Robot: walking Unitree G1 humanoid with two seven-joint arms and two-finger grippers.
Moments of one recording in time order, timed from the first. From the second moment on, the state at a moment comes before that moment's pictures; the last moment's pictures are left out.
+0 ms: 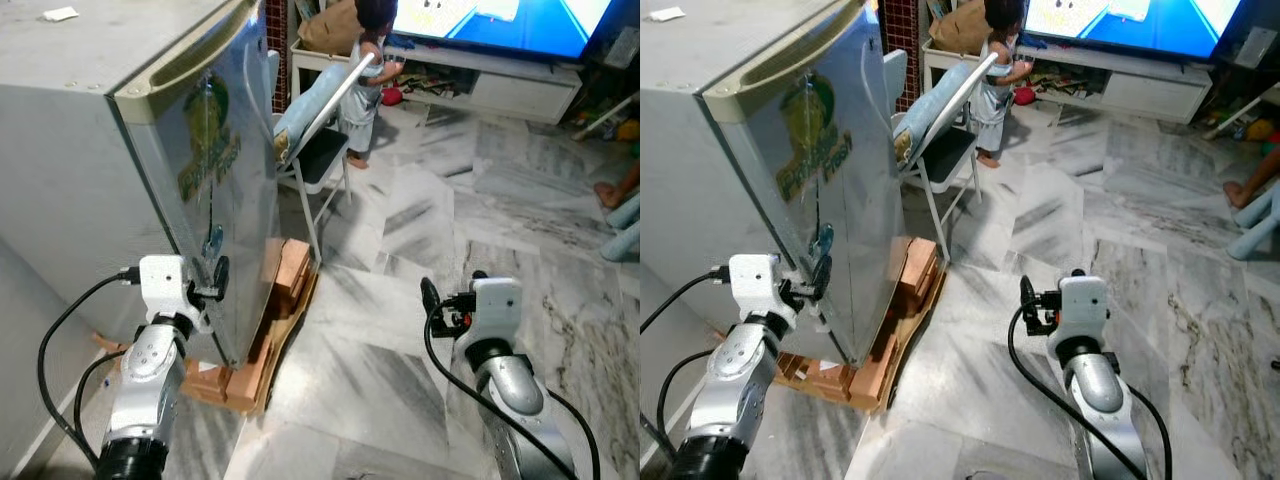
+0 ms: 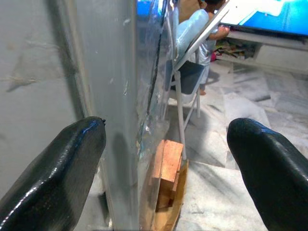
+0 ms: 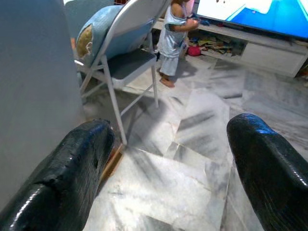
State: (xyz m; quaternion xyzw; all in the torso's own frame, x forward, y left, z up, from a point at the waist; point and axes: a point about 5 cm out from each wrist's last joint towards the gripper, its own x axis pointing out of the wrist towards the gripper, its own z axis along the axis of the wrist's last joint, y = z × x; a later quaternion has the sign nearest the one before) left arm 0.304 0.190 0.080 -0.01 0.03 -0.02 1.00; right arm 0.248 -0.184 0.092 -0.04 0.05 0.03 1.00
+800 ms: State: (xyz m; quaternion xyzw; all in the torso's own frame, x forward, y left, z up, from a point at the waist) left arm 0.320 0.209 0.079 0.01 0.02 0.03 1.00; right arm 0.237 -0.187 0.097 -0.04 0.05 0.05 1.00
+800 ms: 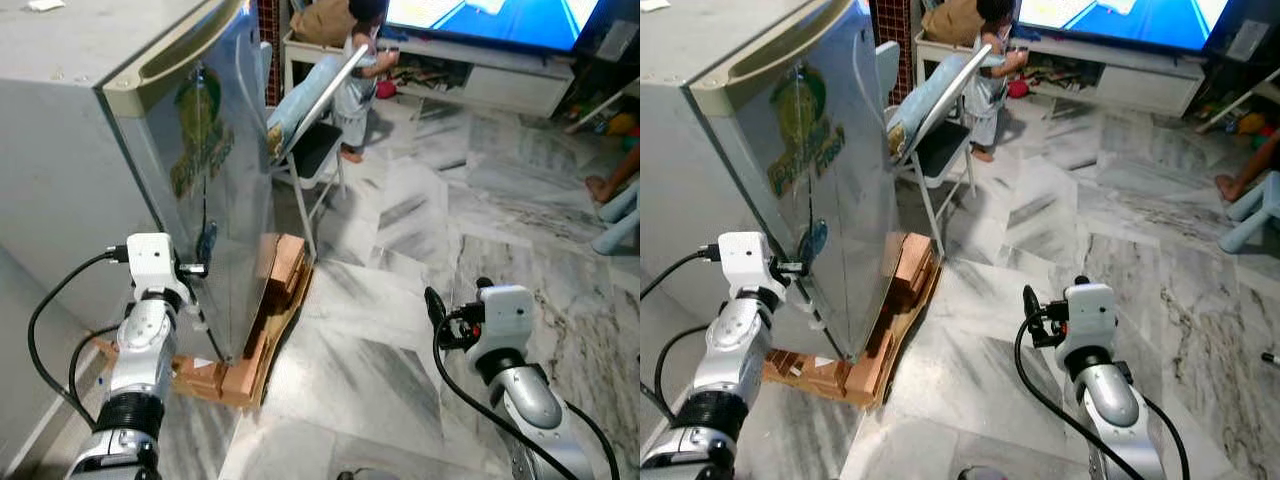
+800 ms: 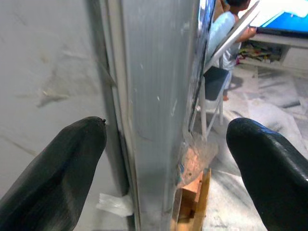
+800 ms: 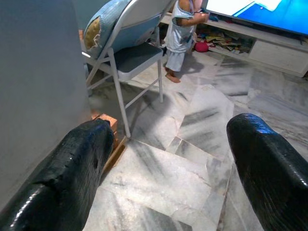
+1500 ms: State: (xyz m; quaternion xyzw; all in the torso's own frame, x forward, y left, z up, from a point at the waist) left arm 0.351 0.164 0.097 -0.02 0.01 -0.04 1.00; right arm 0.231 -0.198 0.083 -0.07 0.09 0.04 0.99
